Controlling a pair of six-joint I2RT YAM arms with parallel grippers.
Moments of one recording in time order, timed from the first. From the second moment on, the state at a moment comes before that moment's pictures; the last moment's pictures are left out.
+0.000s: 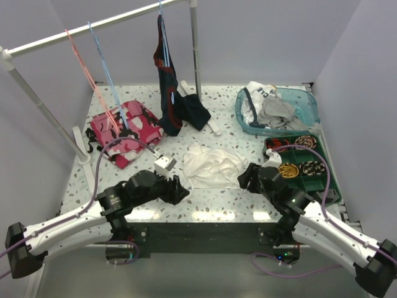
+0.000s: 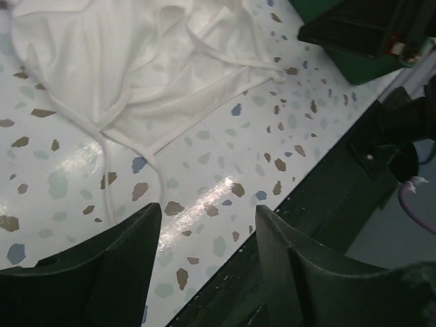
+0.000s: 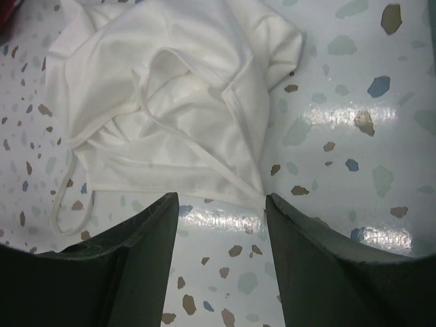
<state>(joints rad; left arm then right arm) -1.00 0.67 0.45 -0.28 -0.09 -0.54 0.75 0.63 0.35 -0.37 0.33 0.81</state>
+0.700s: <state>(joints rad) -0.98 1.24 1.91 -0.58 -0.85 -0.28 0.75 0.99 0.60 -0.27 0.34 0.65</state>
